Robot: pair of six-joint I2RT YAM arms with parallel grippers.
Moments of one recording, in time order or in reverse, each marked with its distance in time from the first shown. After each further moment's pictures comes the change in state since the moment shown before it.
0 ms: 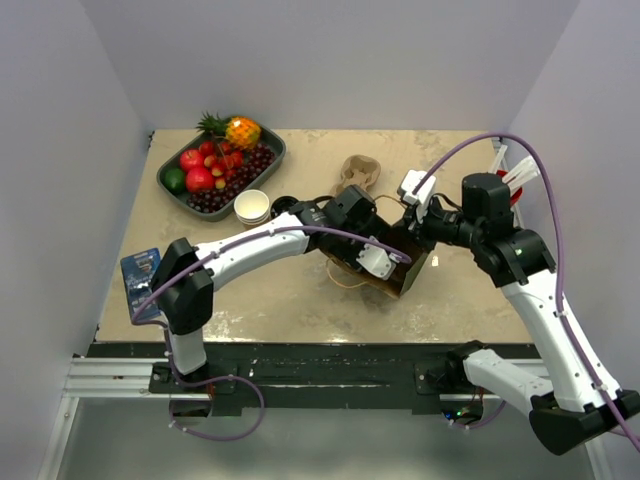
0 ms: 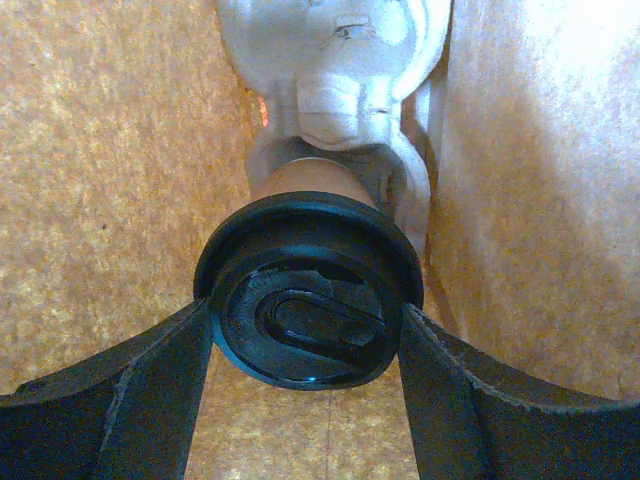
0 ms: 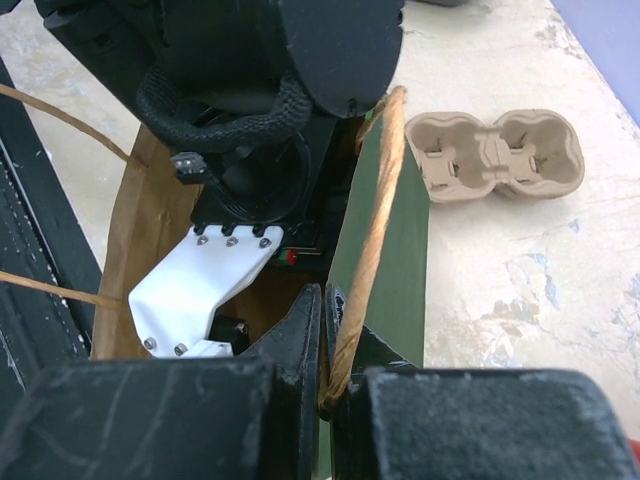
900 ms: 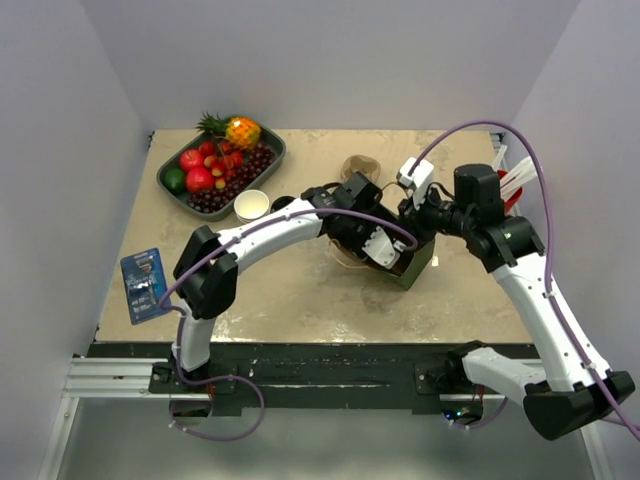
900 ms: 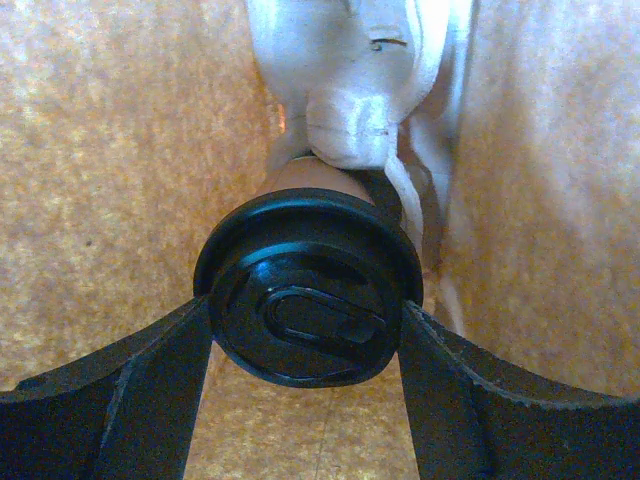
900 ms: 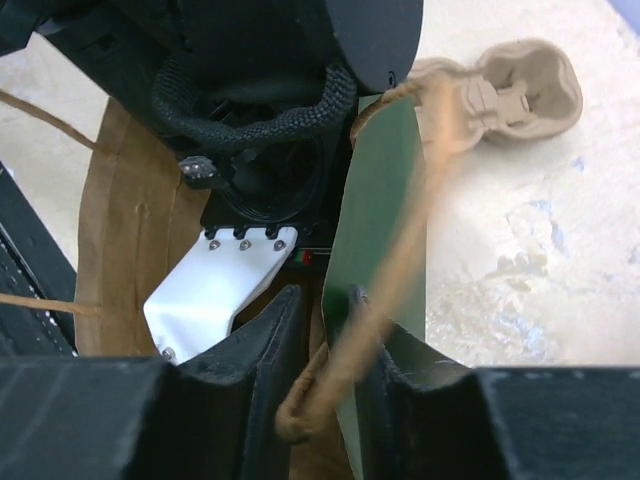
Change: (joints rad) left arm 0.056 0.154 0.156 -0.040 0.137 0.074; right arm -0.020 0.072 0.004 0.016 0.089 0.087
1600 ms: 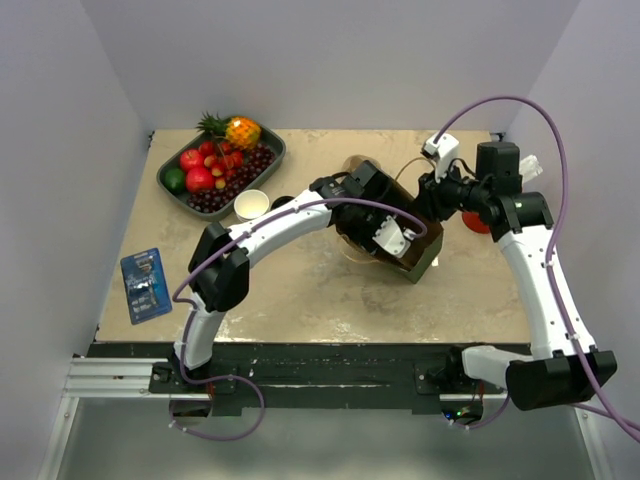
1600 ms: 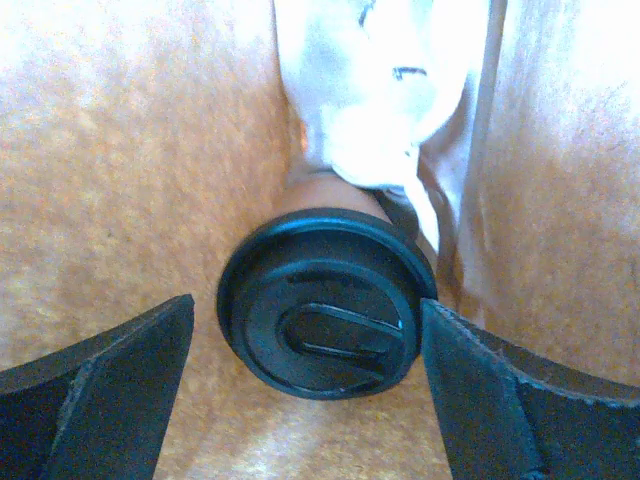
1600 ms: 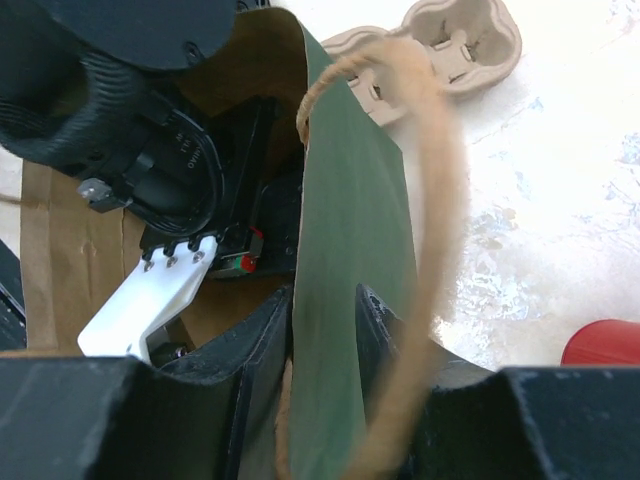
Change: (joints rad) left arm 0.011 0.123 0.208 -0.049 0.063 0.019; right arm -0.227 0.152 0.135 -0.066 -0.093 0.016
